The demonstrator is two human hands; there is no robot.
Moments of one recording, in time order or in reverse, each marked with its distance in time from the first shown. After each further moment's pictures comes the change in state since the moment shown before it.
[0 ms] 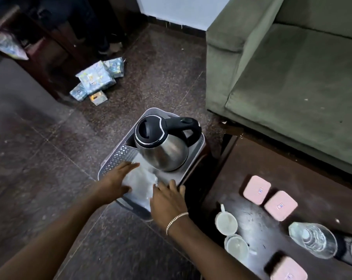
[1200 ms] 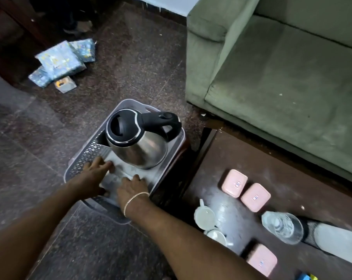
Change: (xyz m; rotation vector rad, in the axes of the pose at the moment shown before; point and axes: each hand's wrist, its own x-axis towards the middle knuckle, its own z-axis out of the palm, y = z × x) left_hand 0.047 -0.037 0.024 0.271 -0.085 0.025; right_hand 0.060 -0.020 0.031 -0.319 -0.271 -0.128
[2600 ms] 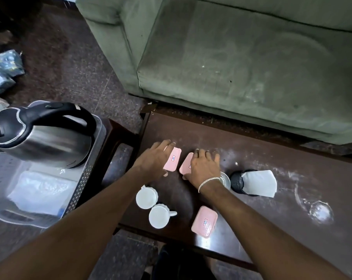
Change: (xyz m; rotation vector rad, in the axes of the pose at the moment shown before) left_hand 0.076 0.394 0.043 0.304 0.056 0.548; right_hand -0.223 0.310 0.089 0.037 0.199 0.732
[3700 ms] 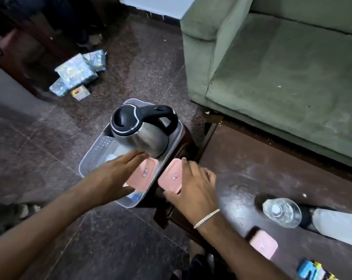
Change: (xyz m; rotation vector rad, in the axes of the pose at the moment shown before) left_hand -0.276 -0.149 -0.076 -0.104 0.188 -0.188; right_hand -0.077 -0.205 -0.111 0.400 0.169 -0.302
